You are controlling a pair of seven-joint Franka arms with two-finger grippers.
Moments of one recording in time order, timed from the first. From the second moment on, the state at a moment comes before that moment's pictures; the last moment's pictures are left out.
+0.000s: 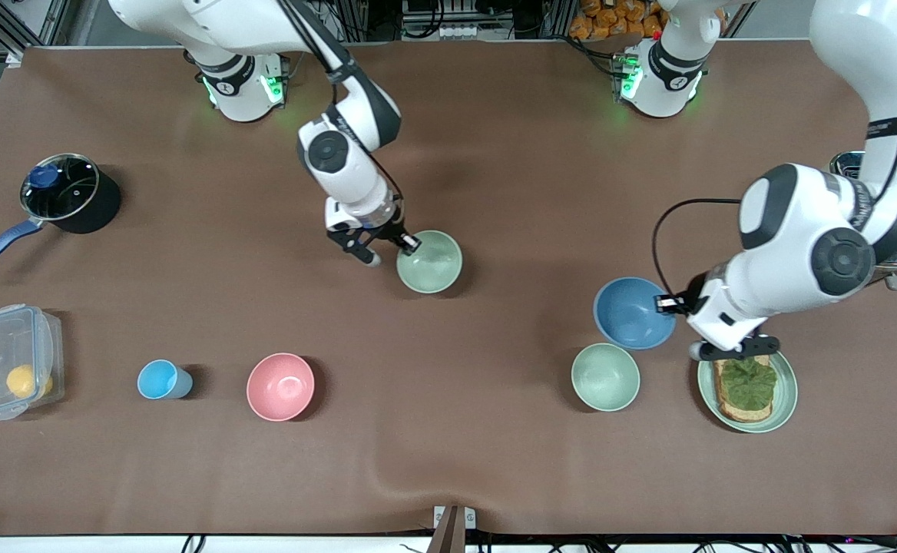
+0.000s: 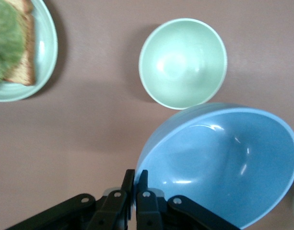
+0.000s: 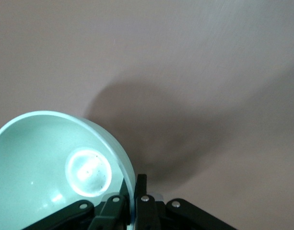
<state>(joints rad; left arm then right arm) 0.17 0.45 -0.47 -1.61 0.06 1.92 -0.41 0.66 0.44 0.11 -2.12 0.25 2.77 1.22</state>
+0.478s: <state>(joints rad) 0.15 0.45 -0.48 -1.61 0.06 1.92 -0.44 0.83 0.54 -0.01 -2.03 0.25 2.78 1.33</state>
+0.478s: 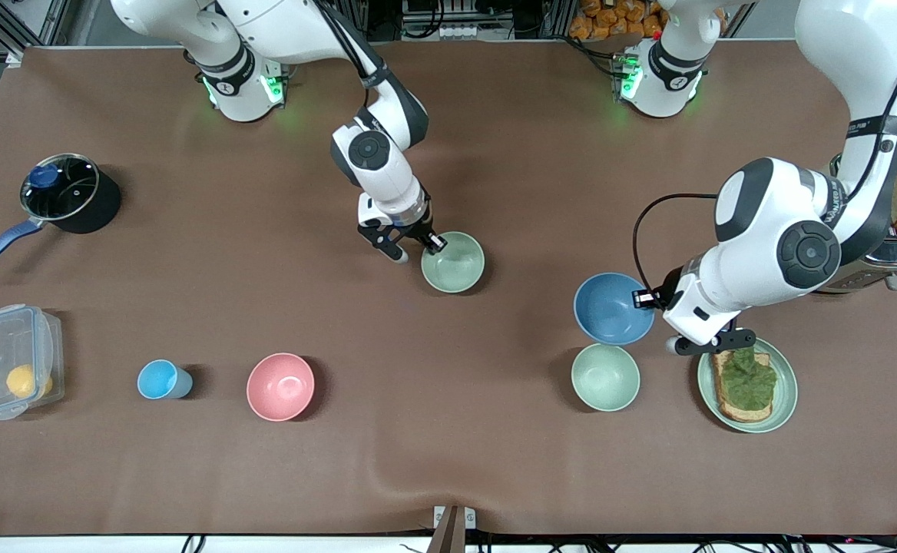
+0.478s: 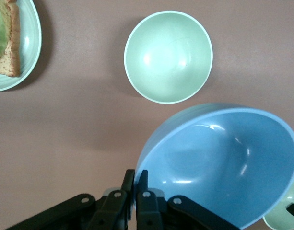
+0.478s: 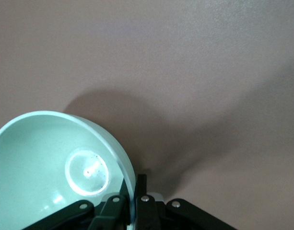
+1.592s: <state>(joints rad) 0.11 0.46 -0.58 -1.61 0.00 1.91 -0.61 0.65 0.50 -0.06 -1.84 0.45 2.29 1.35</state>
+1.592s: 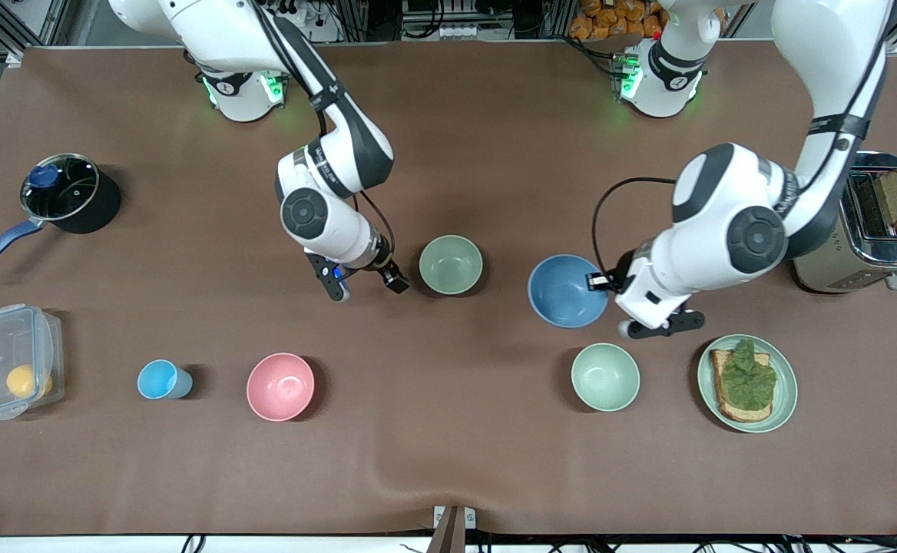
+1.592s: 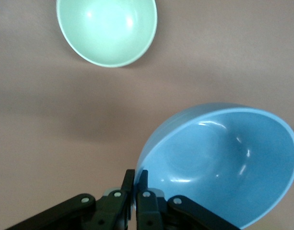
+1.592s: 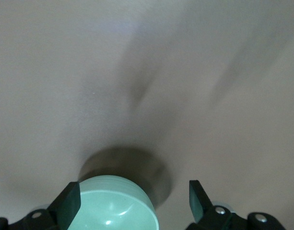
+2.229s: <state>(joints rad) -0.04 0.51 -0.59 -1.61 0.00 1.99 -0.88 0.65 0.66 -0.05 -1.84 0.71 2.53 1.34</state>
